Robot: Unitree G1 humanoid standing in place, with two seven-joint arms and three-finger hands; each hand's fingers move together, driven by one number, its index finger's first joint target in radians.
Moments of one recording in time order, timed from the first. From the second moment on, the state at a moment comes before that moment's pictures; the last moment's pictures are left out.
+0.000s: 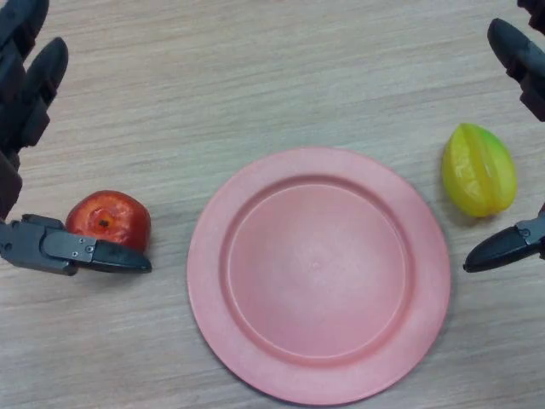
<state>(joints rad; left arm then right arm) -0.08 0.35 0.33 -0.68 -0.30 0.44 -0.25 -0.20 -0.40 -0.25 -0.68 0.30 0.49 0.31</state>
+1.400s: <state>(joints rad) -0.10 0.35 0.13 -0.01 0.38 -0.02 -0.20 -0.14 -0.38 -0.28 -0.73 0.29 0.48 0.25</state>
